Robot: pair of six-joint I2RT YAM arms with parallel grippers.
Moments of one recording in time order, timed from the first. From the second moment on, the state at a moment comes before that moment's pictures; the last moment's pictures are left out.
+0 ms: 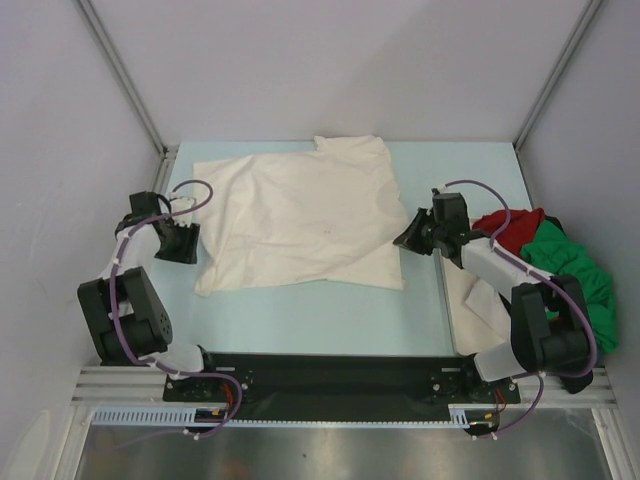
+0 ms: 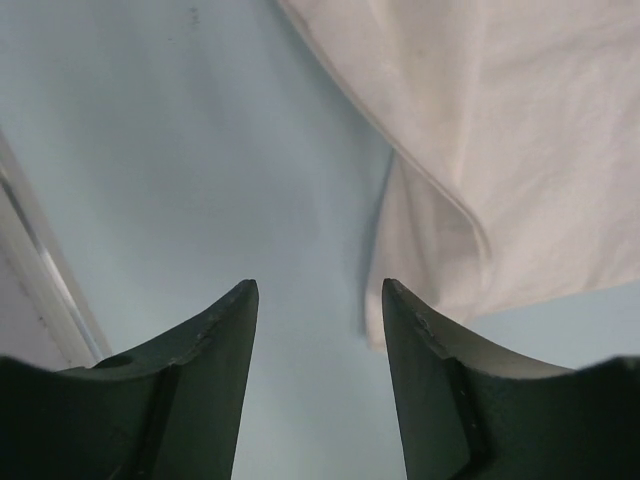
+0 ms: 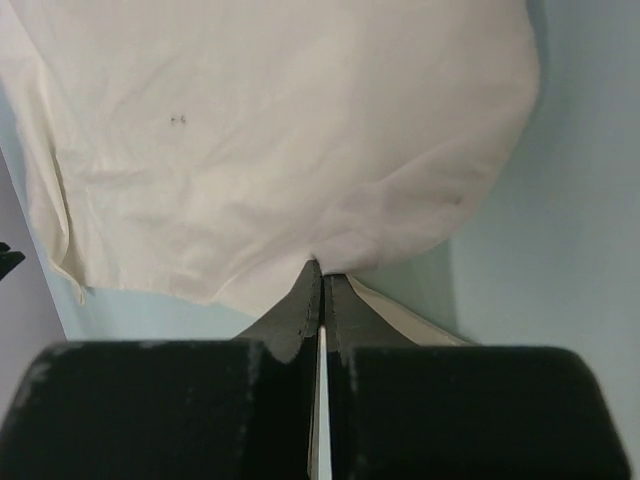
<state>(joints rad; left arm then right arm) 0.32 1.51 1.01 -0.64 0.21 0.48 0.25 1.45 0.83 -0.13 -0.26 0.70</state>
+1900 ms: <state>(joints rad) 0.22 1.11 0.51 -0.49 0.11 0.91 0.39 1.29 0.75 -0.41 -0.01 0.51</state>
